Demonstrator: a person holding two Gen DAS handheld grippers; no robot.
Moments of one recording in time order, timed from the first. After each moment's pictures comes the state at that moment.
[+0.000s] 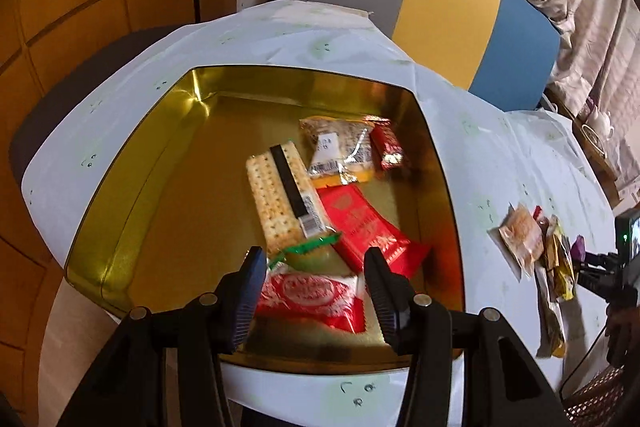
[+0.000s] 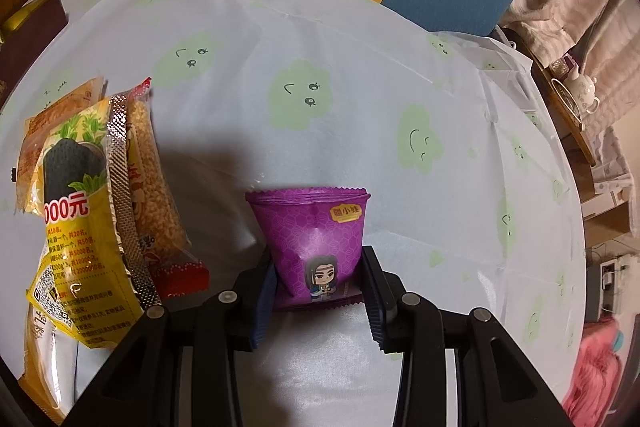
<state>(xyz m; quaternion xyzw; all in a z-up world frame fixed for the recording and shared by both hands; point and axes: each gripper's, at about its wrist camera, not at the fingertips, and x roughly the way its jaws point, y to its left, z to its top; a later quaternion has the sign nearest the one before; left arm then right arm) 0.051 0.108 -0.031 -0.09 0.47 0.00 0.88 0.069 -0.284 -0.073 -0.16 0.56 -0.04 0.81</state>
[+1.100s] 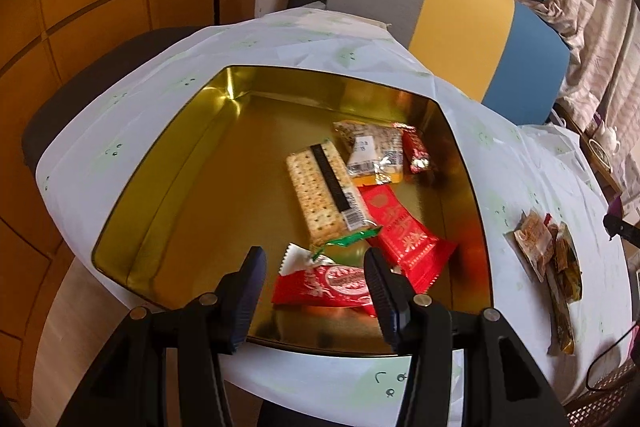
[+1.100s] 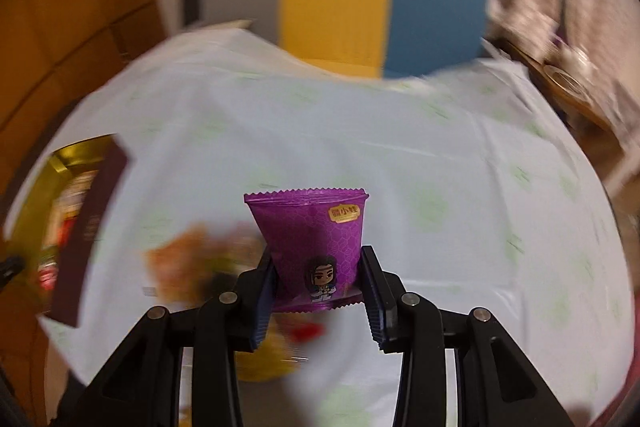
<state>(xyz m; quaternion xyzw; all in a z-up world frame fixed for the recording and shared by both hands) 0.037 0.141 -0.038 -0.11 0.45 0.03 0.89 0.074 -0.267 0.018 -0.02 0.47 0.01 0.88</state>
